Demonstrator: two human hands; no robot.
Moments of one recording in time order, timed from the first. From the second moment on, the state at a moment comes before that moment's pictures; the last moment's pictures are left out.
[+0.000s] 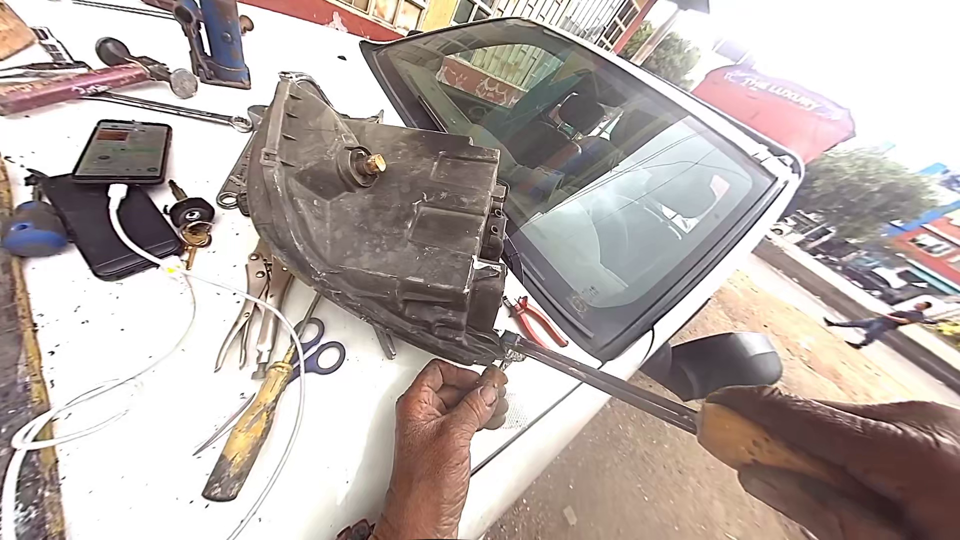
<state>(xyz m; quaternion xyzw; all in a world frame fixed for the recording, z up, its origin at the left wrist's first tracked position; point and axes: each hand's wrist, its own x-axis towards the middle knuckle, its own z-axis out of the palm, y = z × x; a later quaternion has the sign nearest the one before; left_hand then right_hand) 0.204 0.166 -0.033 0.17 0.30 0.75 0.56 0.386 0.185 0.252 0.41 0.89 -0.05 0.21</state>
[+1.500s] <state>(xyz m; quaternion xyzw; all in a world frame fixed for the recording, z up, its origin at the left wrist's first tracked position) 0.199 0.167 -0.023 0.19 0.32 0.74 0.56 0.421 0.187 0.238 0.44 0.88 -0.12 0.13</state>
